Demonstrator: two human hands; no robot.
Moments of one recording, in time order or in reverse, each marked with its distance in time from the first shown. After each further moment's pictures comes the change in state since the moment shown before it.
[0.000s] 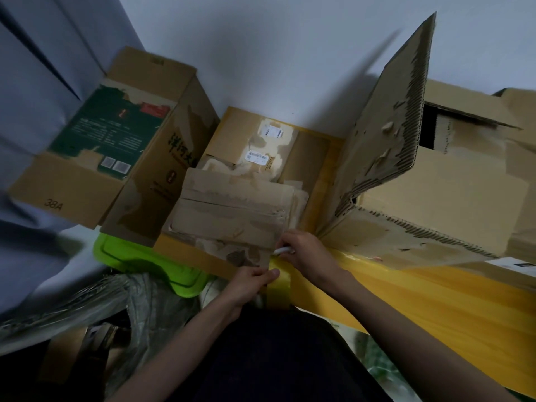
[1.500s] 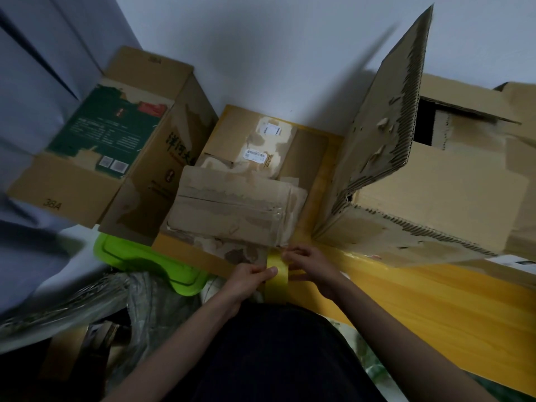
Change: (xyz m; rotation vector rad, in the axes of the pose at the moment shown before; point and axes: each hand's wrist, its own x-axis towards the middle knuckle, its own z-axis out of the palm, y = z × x) left_hand 0.016 -0.009 0.002 0.050 0.025 -0.010; right_hand -0.027 0.014 0.014 1.085 -0.085 0.709
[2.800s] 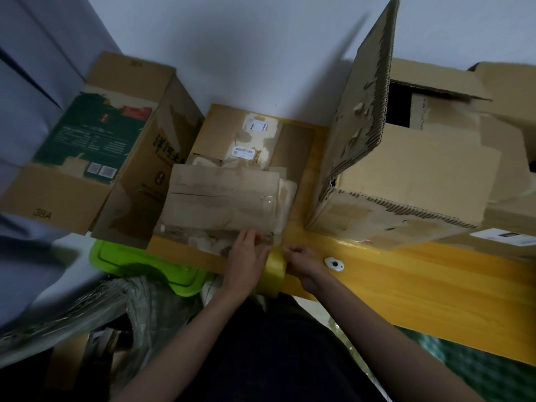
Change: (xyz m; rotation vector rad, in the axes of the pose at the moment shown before) left_hand 0.000 0.017 0.015 0.579 0.374 0.586; right_hand 0.013 0.027 0.025 0.234 0.247 0.084
